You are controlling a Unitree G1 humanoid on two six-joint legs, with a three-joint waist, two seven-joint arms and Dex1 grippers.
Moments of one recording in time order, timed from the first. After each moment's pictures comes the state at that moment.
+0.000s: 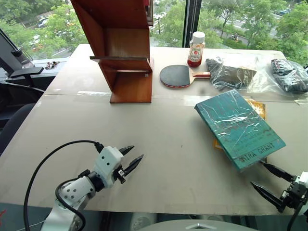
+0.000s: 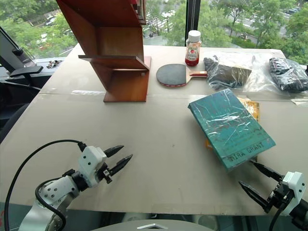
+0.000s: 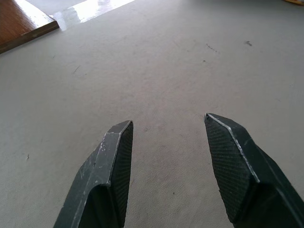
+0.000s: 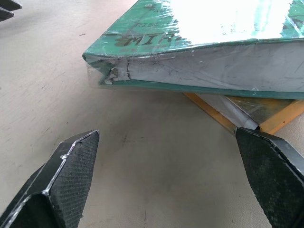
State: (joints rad) left arm 0.41 0.54 0.12 -0.48 -0.24 0.12 -0.69; right arm 0.53 -0.52 -0.44 -0.02 0.56 -0.14 1.22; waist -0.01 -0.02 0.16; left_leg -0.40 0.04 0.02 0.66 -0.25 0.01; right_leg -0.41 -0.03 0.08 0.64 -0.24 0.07
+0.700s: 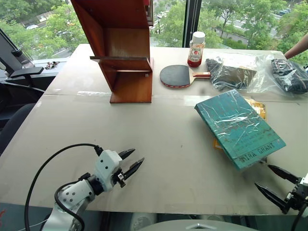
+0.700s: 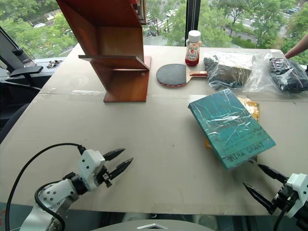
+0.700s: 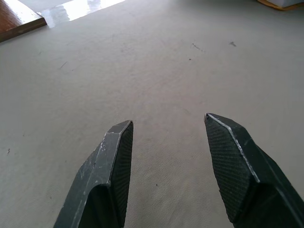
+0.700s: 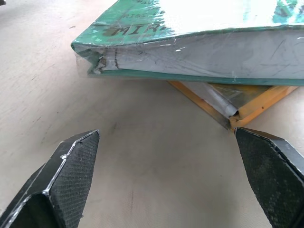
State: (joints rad) left arm 0.43 0.53 0.12 -0.45 -0.29 0.08 -0.75; right arm 0.55 -0.55 -0.47 0.00 0.56 -0.15 1.20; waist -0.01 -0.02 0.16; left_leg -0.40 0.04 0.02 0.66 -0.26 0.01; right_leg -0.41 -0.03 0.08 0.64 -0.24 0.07
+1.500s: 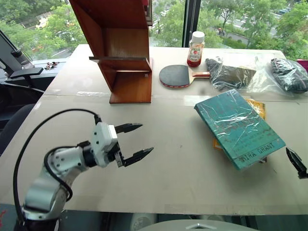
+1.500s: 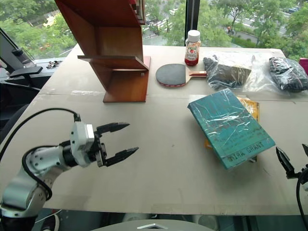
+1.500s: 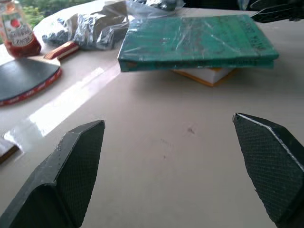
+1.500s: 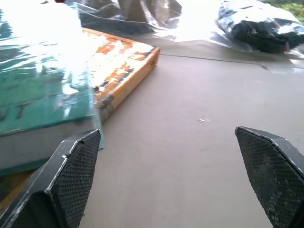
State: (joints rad) left arm 0.04 0.78 0.16 -0.49 -0.60 0.25 -1.00; right arm 0.36 -0.53 -0.65 -0.04 0.55 0.08 0.61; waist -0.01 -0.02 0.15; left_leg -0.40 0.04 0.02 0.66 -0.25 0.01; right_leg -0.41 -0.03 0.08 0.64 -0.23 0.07
